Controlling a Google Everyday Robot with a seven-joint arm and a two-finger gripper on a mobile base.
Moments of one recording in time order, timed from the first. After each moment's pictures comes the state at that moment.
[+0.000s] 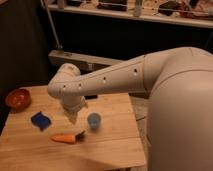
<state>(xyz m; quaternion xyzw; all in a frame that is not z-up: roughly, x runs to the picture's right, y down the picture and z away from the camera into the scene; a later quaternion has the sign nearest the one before) -0.144 0.113 0.699 -0.27 0.07 0.25 0.93</state>
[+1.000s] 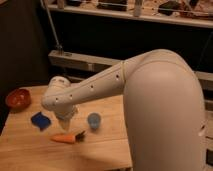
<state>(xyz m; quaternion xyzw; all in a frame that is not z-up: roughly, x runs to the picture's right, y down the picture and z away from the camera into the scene) -0.189 0.151 0.729 -0.27 0.03 0.19 0.94</state>
